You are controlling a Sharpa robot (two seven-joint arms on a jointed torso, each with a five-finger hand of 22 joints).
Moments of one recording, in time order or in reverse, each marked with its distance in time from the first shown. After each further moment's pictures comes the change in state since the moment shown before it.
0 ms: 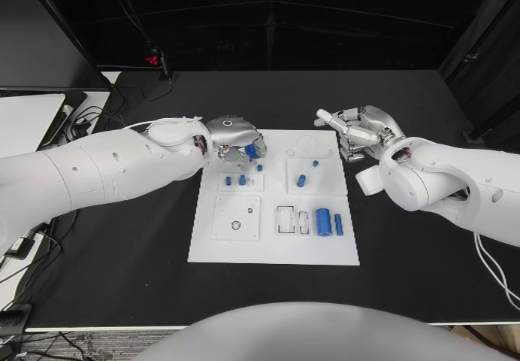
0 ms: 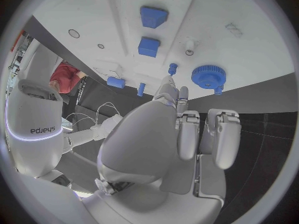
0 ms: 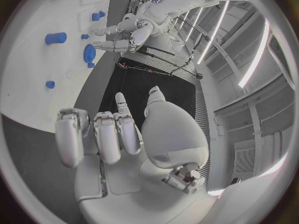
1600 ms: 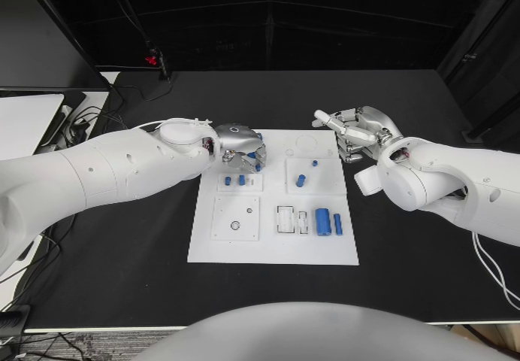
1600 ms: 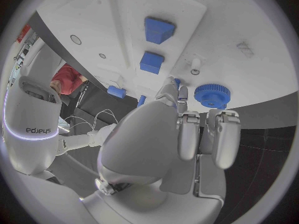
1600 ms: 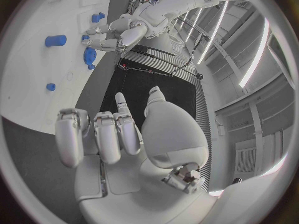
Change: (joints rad) left arm -0.014 0.056 0.000 -0.060 -0.040 0.122 -0.008; left_hand 0.034 -0.014 0.046 -0.003 -0.010 0.020 -0.013 -0.024 -0.014 0.014 -0.014 -0.026 0.000 0.000 0.000 0.000 0.000 0.000 0.000 0.000 0.000 0.000; right arm 0.000 0.004 0.000 0.000 0.000 0.007 -0.009; right_hand 0.000 0.000 -0.002 0.003 0.000 0.000 0.000 0.000 0.000 0.000 0.000 0.000 0.000 0.000 0.000 0.000 0.000 0.000 0.000 0.000 0.000 0.000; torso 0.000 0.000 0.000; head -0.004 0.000
